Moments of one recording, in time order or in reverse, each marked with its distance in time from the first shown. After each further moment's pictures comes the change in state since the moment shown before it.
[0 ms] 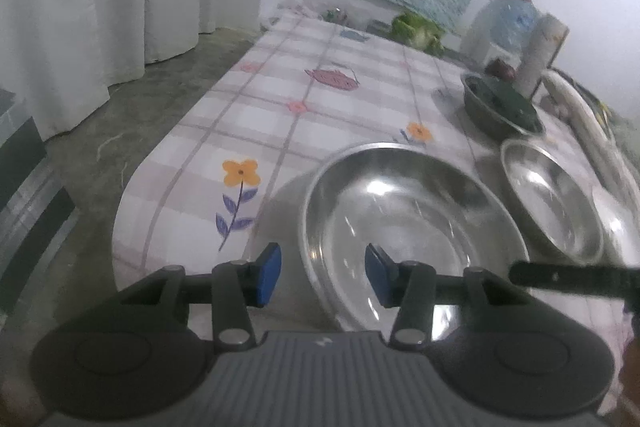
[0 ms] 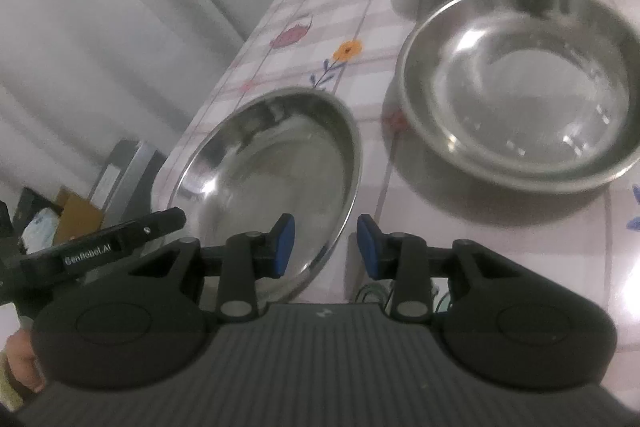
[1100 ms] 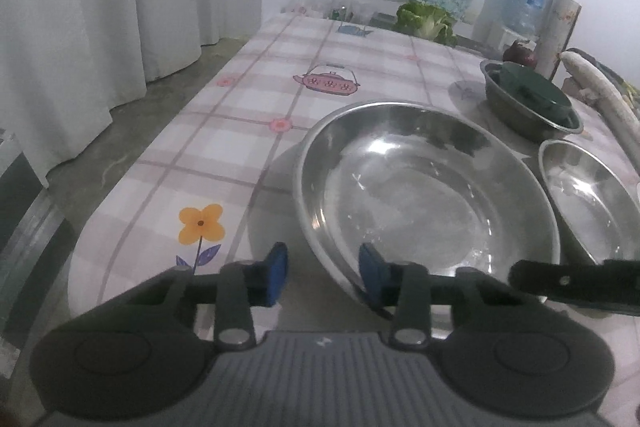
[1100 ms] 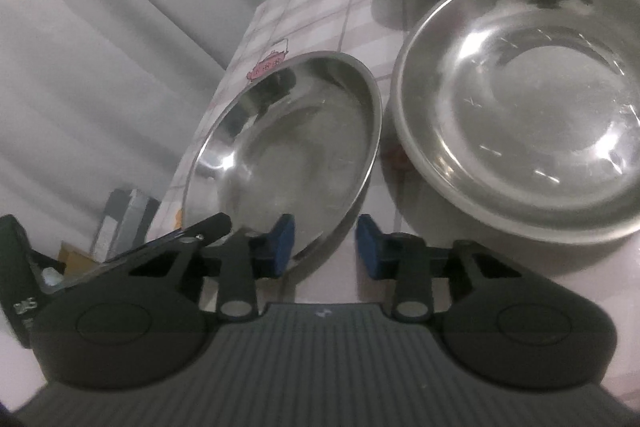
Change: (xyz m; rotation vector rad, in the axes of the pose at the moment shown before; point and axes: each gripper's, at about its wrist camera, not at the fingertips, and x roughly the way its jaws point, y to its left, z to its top) left arm 0.060 -0.028 0.024 0.086 -0.006 0.074; right arm 0.030 -0.003 0.009 0.135 -0.053 -0.008
